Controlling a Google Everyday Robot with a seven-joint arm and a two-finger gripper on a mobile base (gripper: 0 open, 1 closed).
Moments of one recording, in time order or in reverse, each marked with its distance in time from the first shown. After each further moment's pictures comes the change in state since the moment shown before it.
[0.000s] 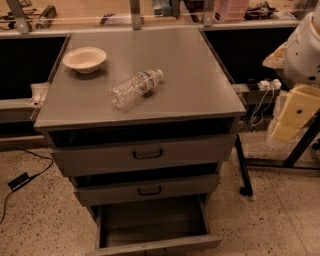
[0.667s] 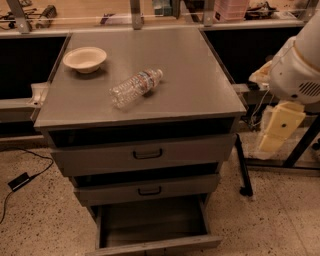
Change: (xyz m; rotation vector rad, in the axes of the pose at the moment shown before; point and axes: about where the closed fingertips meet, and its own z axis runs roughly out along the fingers) arm -0.004 0.006 0.038 -0.051 -0.041 -0.036
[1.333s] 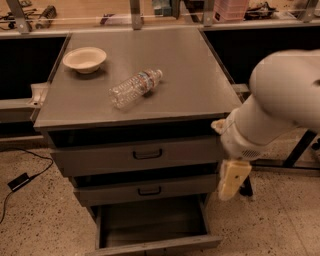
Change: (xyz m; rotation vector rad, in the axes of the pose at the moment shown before) arm -0.014 0.042 0.133 -0.028 0.003 -0.134
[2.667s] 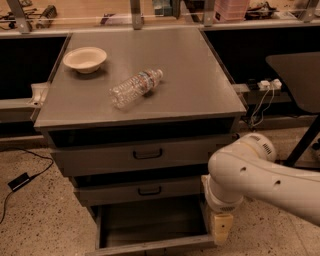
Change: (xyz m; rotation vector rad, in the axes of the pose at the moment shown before) arm 0.046 0.076 0.163 -0.126 0.158 -0.082
